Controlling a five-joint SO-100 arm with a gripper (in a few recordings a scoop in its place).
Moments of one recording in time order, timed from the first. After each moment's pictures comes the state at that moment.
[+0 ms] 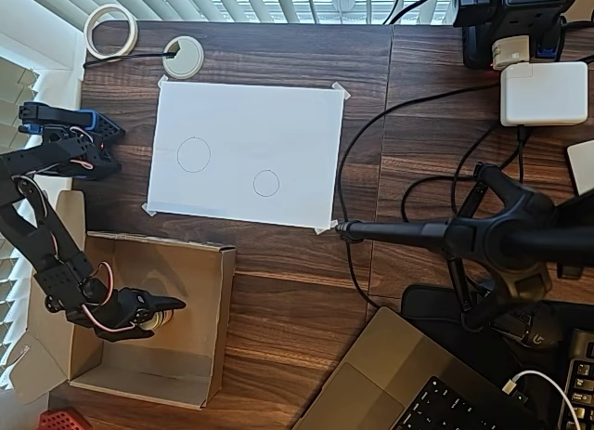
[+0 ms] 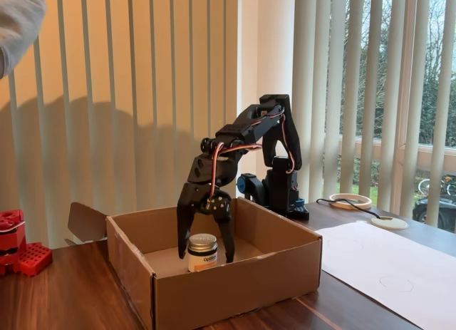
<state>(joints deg) 63.5 73.0 95.0 39.6 -115.5</state>
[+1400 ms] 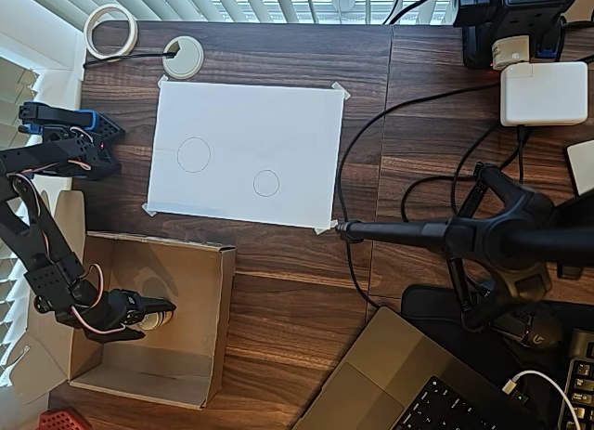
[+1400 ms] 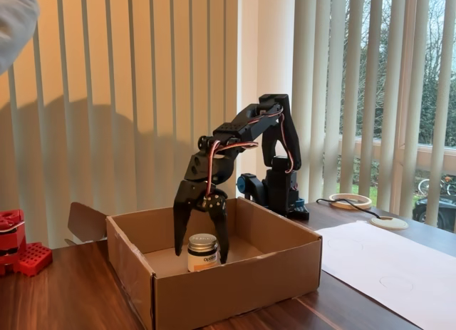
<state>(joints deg) 64.9 72.4 95.1 39.7 -117.8</state>
